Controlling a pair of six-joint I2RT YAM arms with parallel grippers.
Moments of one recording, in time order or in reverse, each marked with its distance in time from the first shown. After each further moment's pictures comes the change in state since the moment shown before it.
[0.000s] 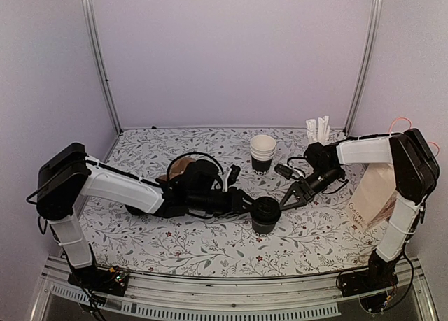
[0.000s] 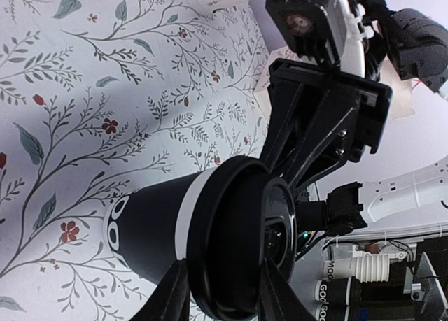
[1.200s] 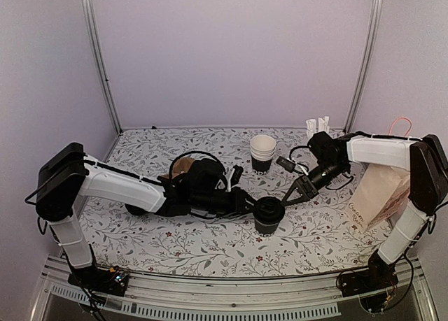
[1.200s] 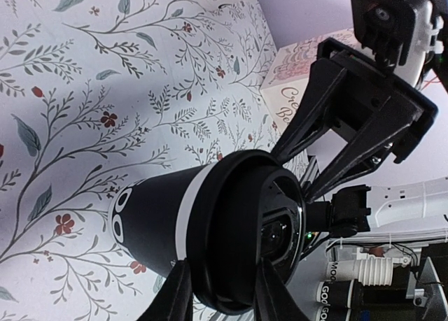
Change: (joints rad) left arm -0.018 -0.017 0.043 -0.066 -0.037 -0.008; right arm 0.019 -0.162 0.013 0.013 0.164 -0.056
